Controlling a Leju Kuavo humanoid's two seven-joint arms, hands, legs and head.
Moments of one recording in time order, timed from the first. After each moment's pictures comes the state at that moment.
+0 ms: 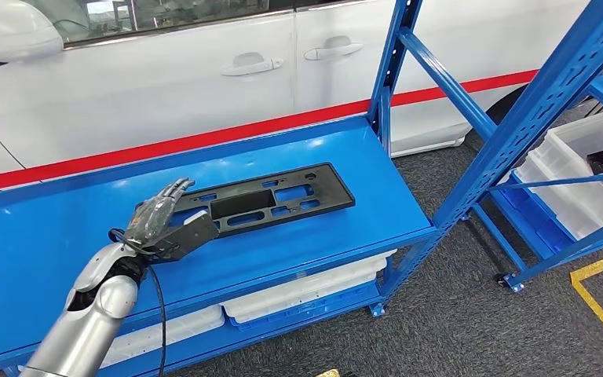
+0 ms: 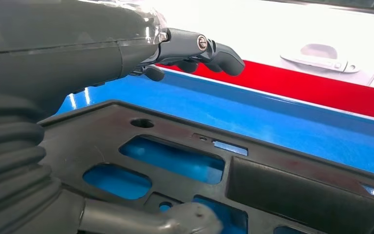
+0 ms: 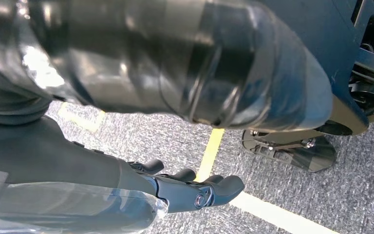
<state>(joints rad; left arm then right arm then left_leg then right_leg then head) -0.61 -0.06 -0.67 -0.92 -0.70 -0.10 -0.08 -0.13 0.22 -0.85 -0.17 1.05 0.12 0.05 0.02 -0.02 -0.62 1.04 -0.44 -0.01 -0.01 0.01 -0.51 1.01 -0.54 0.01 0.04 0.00</state>
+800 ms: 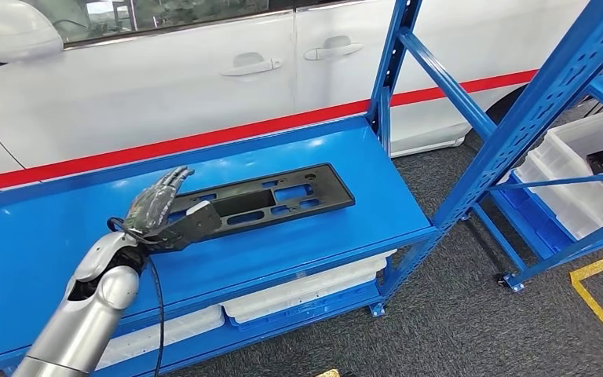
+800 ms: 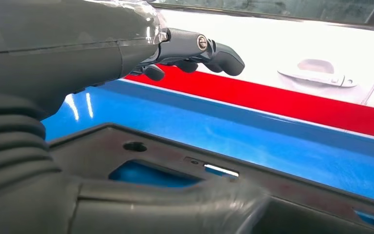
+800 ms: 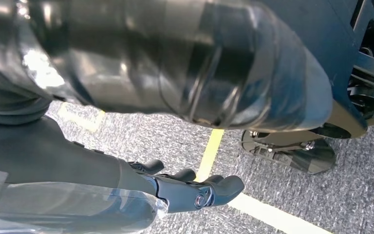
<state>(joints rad) -0.65 -0.07 -0.69 -0.92 -0.73 -0.10 -0.05 -0.13 0.22 -0.84 -0.17 1.05 0.13 0.05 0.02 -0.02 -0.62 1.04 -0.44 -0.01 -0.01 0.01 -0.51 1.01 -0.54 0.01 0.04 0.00</state>
